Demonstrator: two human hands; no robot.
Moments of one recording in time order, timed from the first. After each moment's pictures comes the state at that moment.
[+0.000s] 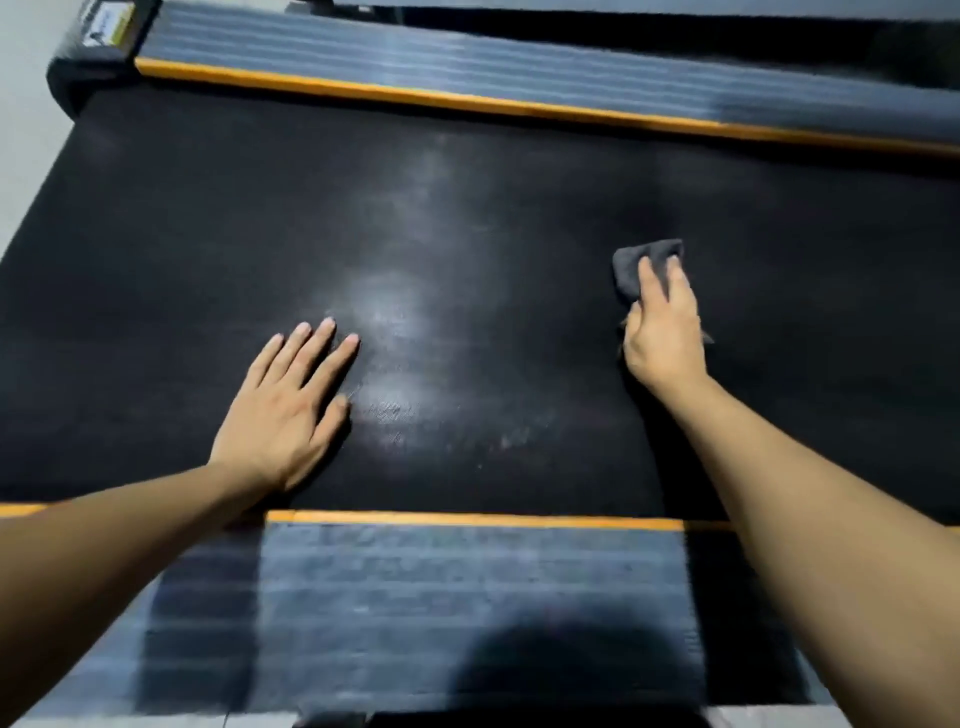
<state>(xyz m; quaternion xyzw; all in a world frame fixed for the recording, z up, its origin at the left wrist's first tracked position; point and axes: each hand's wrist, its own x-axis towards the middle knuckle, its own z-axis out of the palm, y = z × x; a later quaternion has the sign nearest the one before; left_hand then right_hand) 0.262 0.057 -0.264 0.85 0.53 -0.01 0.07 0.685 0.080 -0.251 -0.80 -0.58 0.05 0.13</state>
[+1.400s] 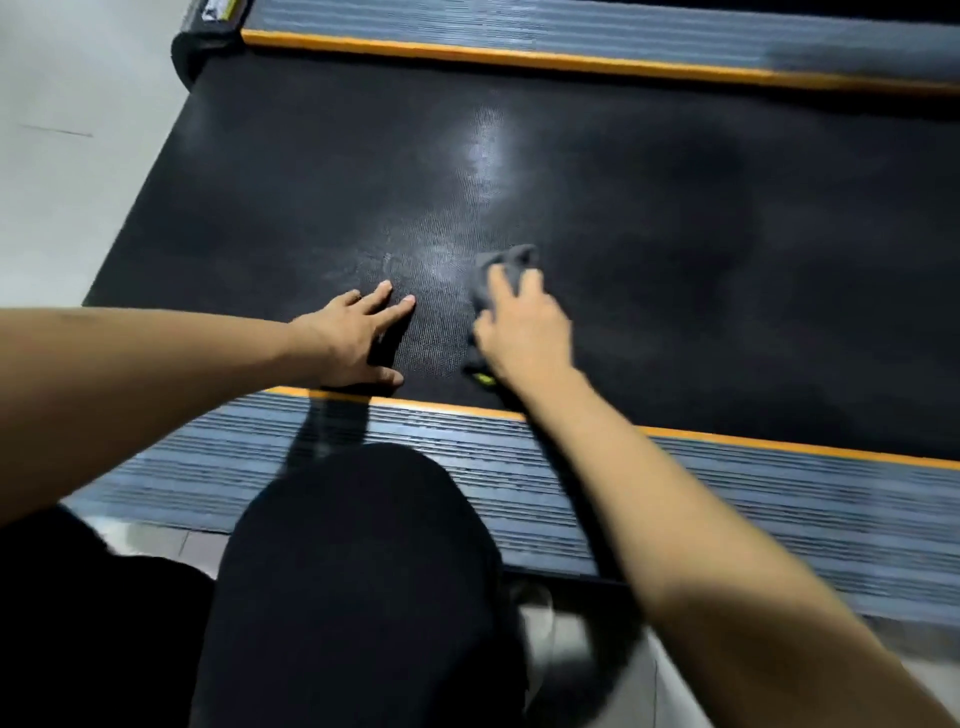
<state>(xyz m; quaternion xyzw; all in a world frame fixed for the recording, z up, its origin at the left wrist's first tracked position) 0.275 0.047 -0.209 0.77 0.52 -0.31 0.19 0.495 0.011 -0.232 -0.72 -0.69 0.09 0.08</state>
